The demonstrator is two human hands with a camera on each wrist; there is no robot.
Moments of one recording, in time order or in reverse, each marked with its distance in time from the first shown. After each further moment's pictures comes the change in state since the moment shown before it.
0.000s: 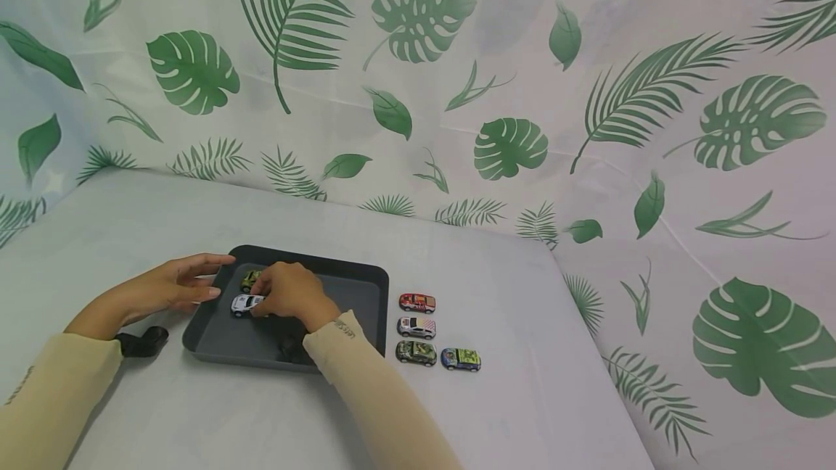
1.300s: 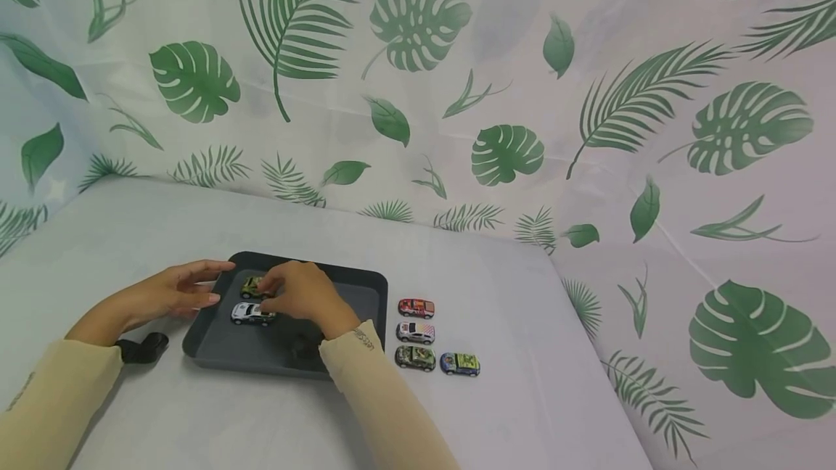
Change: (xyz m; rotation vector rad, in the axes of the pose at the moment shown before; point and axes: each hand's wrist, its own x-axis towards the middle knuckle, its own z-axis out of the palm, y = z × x) left_hand -0.001 -0.002 0.001 -0.013 -0.005 0.010; right_hand -0.022 0.006 -0.019 0.090 0.056 -0.110
